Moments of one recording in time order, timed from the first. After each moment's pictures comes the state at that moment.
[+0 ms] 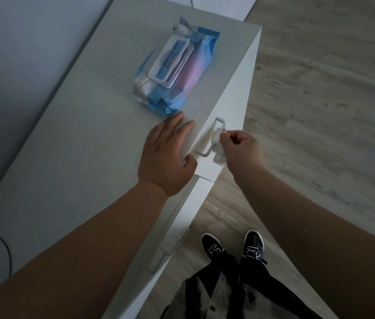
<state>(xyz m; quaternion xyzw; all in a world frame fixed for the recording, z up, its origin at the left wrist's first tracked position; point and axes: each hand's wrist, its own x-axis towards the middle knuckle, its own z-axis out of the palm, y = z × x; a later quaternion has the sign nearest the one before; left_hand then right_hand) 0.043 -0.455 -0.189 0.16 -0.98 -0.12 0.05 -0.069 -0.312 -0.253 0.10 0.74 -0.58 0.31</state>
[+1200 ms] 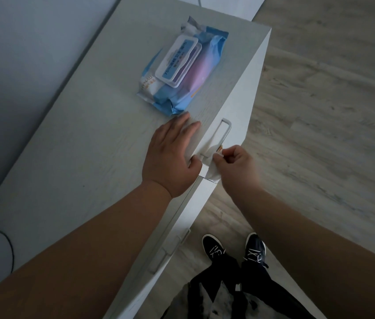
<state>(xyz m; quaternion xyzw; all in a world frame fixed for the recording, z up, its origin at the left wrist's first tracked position) 0.044 -0.457 -0.191 0.16 -0.98 -0.12 0.05 -0.034 -0.307 -0.250 0.06 0.74 -0.58 0.34</state>
